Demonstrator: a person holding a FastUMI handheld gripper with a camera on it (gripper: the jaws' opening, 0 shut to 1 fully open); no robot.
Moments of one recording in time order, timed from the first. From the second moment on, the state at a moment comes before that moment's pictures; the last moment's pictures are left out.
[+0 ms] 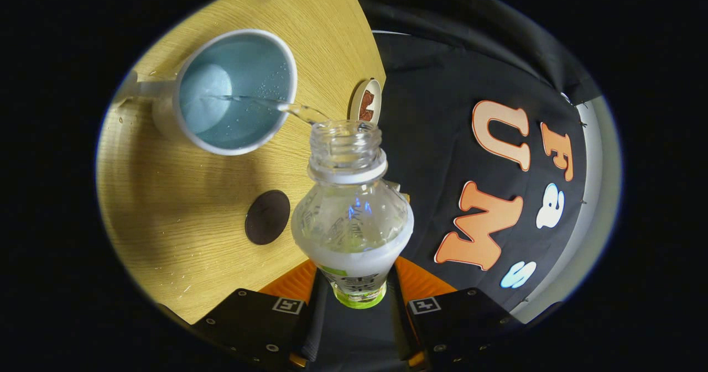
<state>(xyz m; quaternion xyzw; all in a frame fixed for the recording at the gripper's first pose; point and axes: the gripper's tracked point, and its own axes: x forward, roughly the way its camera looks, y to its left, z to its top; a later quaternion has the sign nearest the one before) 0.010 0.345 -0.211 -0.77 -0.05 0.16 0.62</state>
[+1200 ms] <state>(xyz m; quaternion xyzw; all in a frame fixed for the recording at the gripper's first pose) 0.013 0.346 -0.203 -0.80 -0.07 0.17 0.58</state>
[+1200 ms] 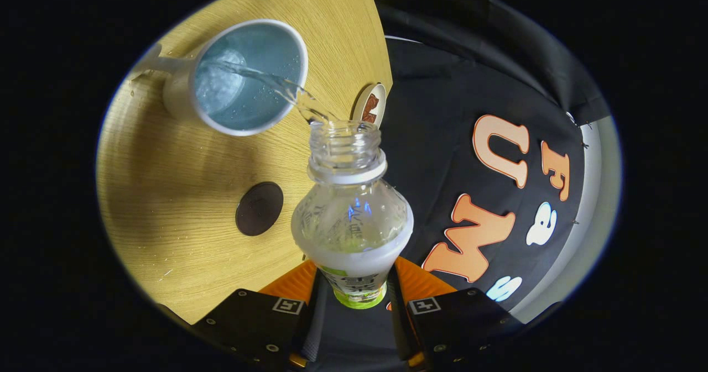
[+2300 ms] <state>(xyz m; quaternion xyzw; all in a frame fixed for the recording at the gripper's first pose) 0.018 0.356 -0.194 -0.82 -0.09 0.17 0.54</state>
